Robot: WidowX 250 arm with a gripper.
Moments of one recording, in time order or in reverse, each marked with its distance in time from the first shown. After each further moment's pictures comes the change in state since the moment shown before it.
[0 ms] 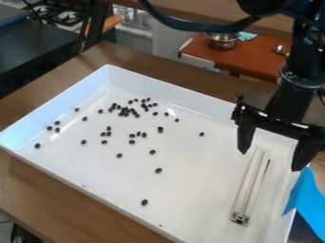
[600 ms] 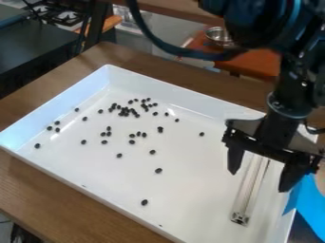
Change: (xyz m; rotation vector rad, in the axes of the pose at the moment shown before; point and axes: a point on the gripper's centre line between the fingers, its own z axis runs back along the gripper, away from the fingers) arm -0.010 0.004 -0.030 0.015 0.014 0.004
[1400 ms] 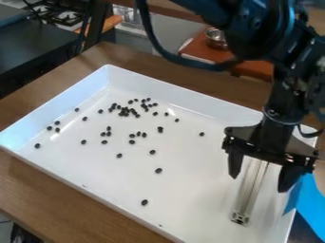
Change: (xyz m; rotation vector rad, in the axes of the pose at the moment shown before) arm 0.010 0.000 -0.020 -0.018 0.002 0.068
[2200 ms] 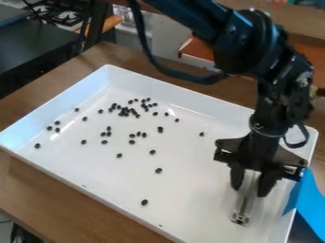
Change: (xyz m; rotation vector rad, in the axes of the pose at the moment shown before) arm -0.003 0.012 -0.021 -0.005 0.021 0.038
